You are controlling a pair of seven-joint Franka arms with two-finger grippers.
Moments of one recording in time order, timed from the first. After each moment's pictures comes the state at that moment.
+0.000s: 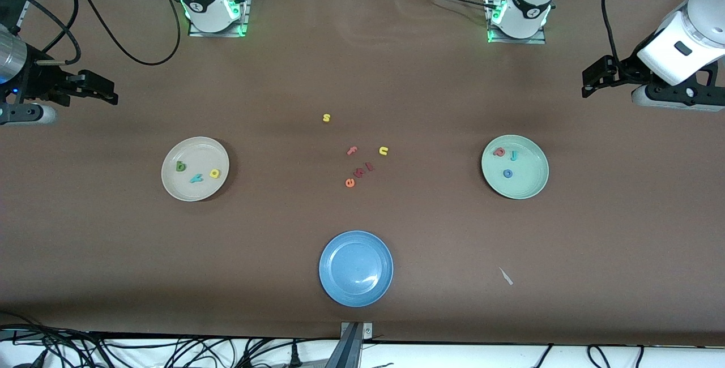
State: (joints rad) left arm 0.01 -0.03 -0.10 -1.65 -0.02 1.56 -0.03; right arm 0.05 0.07 -0.04 -1.57 0.01 1.52 -0.03
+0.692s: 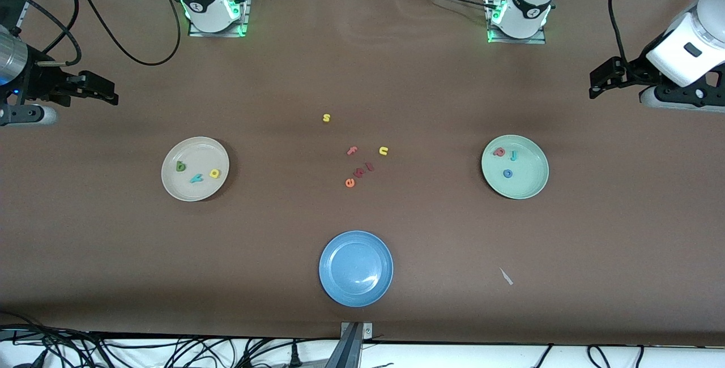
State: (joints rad) left arm -0.03 -0.03 -0.04 -1.65 -0.01 1.56 0.00; right arm 0.05 0.07 -0.04 -1.57 0.01 1.52 -0.03
